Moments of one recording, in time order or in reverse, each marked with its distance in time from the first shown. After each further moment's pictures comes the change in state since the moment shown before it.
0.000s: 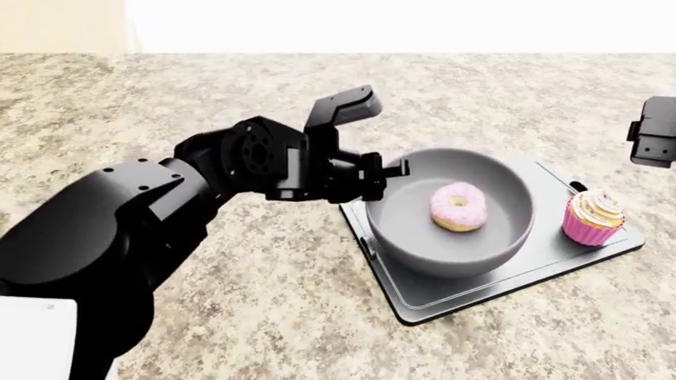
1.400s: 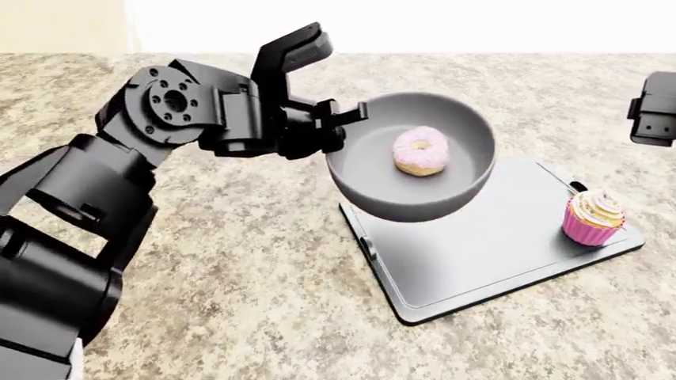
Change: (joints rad) left arm -0.023 -0.147 -0.616 0.098 0.396 -0.220 -0.226; right arm 0.050 -0.043 0.023 0.033 0.022 0.031 0.031
